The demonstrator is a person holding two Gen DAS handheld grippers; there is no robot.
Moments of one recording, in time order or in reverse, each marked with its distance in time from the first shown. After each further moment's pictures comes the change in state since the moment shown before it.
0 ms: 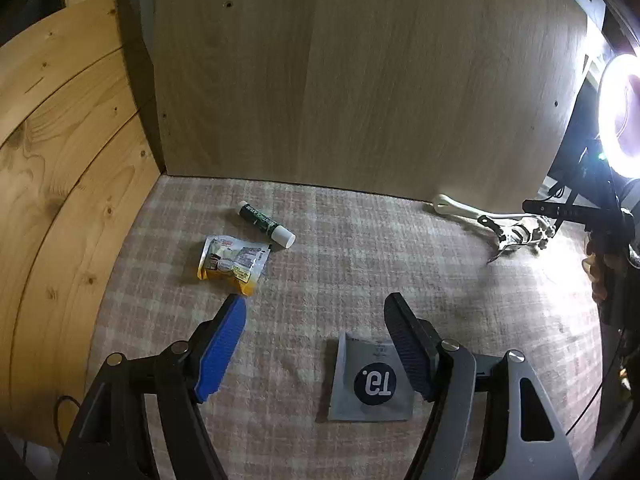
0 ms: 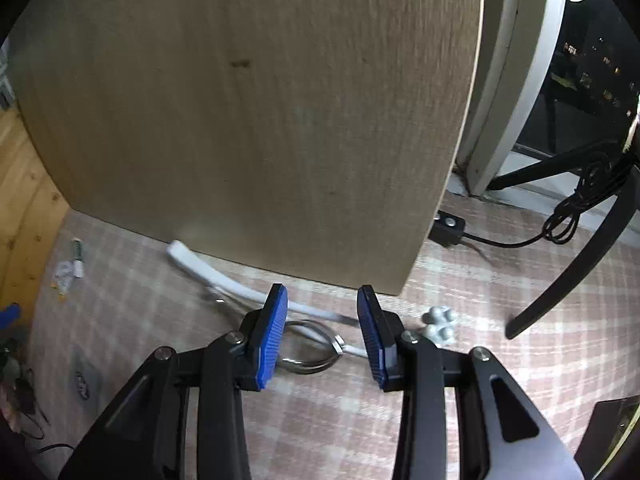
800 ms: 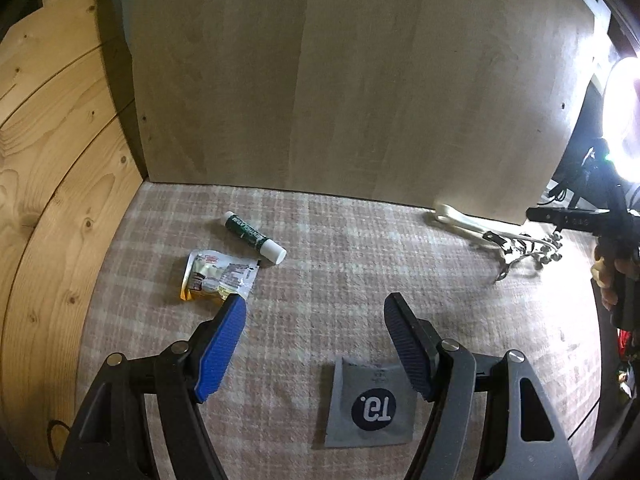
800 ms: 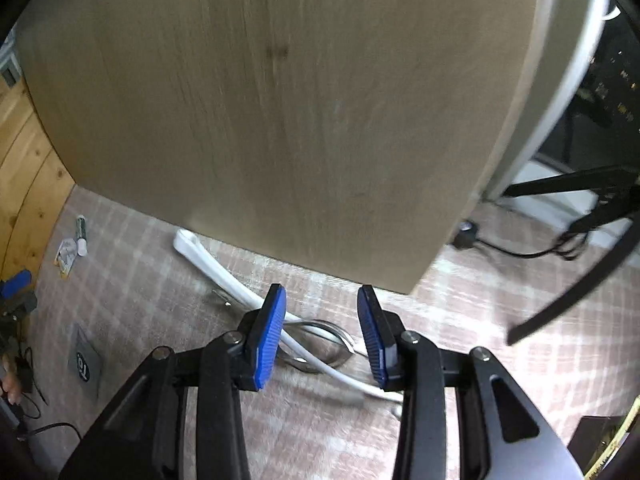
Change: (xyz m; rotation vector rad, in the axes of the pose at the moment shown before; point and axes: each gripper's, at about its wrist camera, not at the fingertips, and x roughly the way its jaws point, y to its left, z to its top) left arm 0.024 0.002 0.013 -0.004 0.009 -0.022; right arm 0.006 0.008 0.008 -0.058 0.090 0.047
